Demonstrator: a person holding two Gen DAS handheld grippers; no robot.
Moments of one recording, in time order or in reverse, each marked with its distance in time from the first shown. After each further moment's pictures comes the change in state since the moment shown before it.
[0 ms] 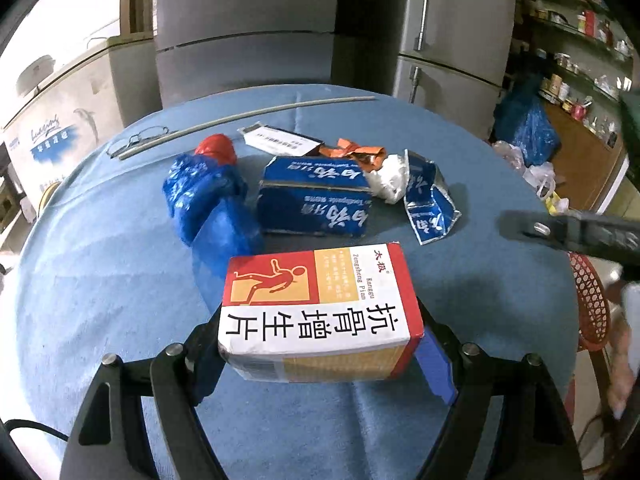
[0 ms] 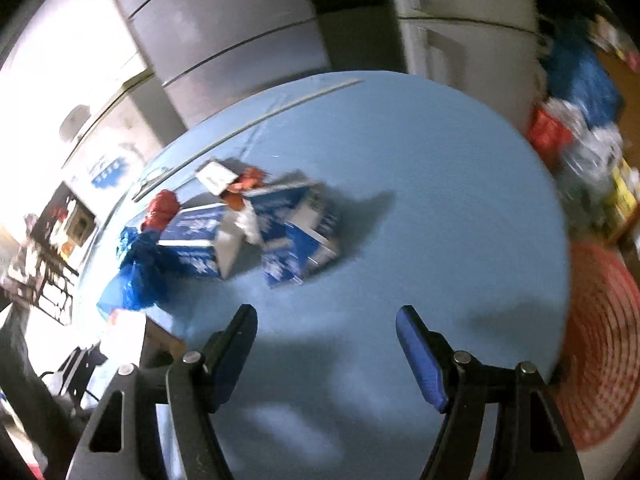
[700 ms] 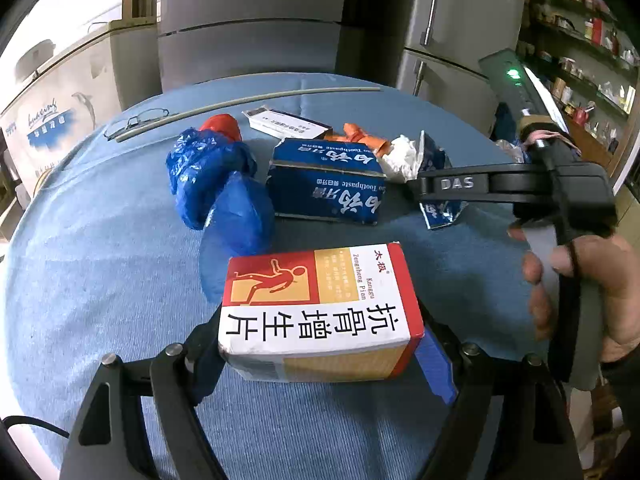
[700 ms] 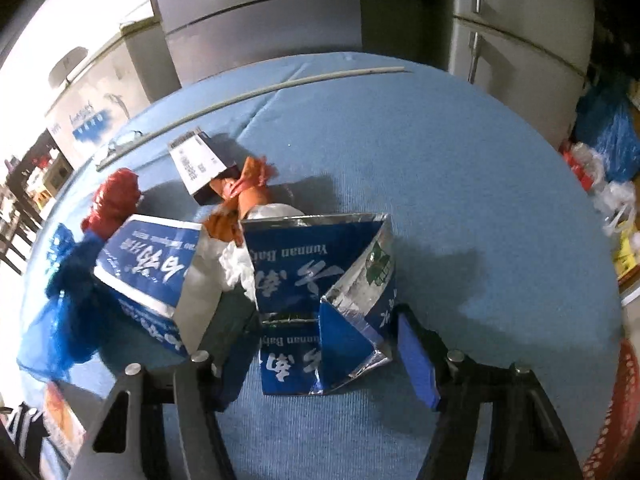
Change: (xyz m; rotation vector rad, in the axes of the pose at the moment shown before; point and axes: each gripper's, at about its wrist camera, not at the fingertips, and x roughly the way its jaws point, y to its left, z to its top) left arm 0.016 0.011 -0.003 -0.019 0.028 -0.020; right arm 0.086 0.019 0.038 -0.090 0.053 -0.070
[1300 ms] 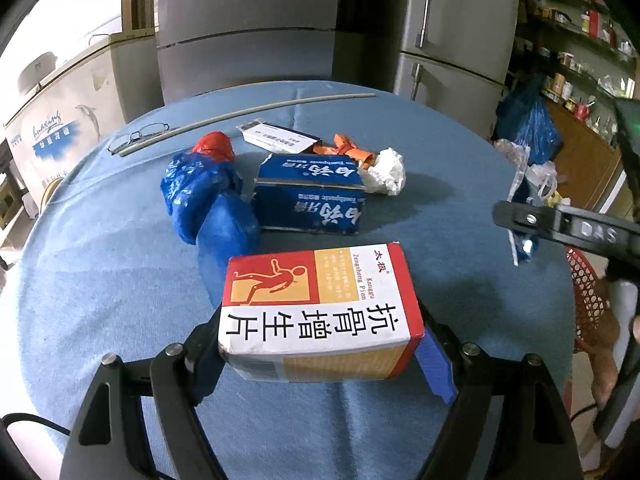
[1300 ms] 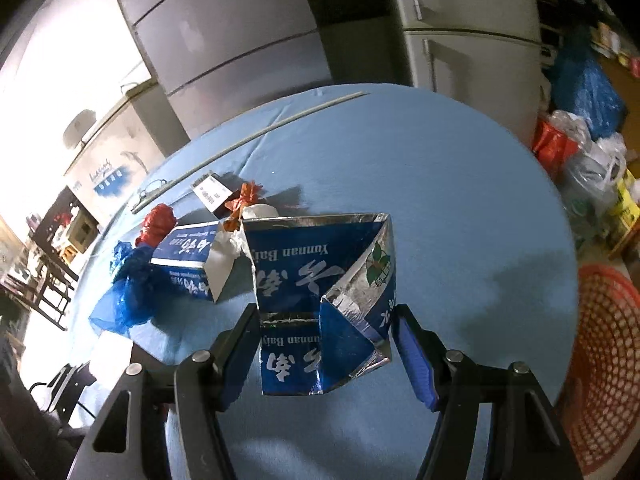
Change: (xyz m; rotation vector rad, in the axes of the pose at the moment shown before) left arm -0.024 -0.021 0.000 0.026 -0.015 0.036; right arm -0.098 -0.055 -0.061 0.162 -0.124 0.079
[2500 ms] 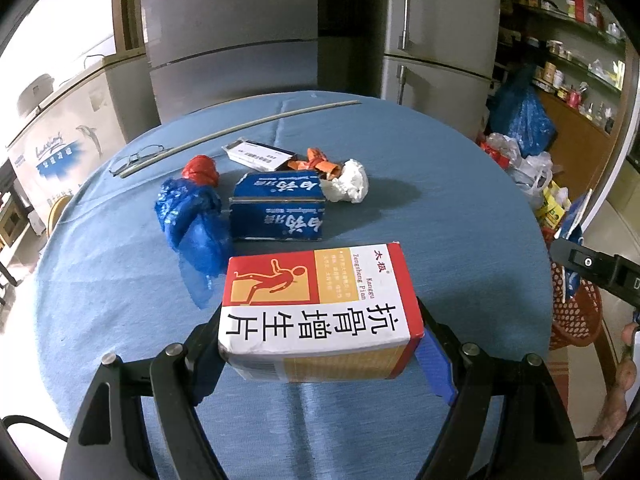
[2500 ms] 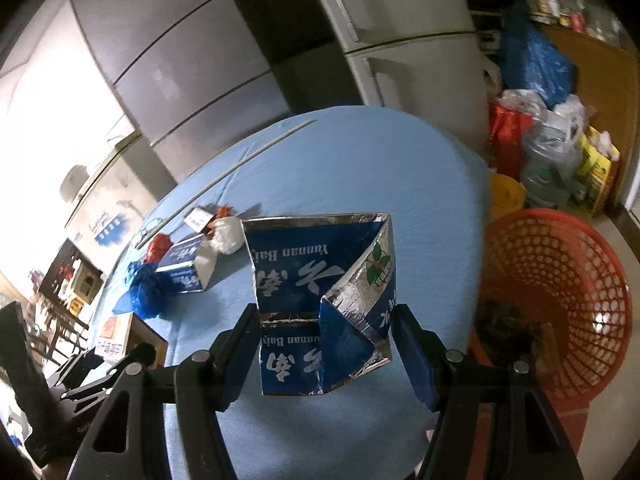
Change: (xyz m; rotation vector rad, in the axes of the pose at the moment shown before) left arm -0.027 -0.038 0.002 0.055 -0.017 0.020; right arm -0.073 -0.061 -0.046 0.171 -0.103 -0.010
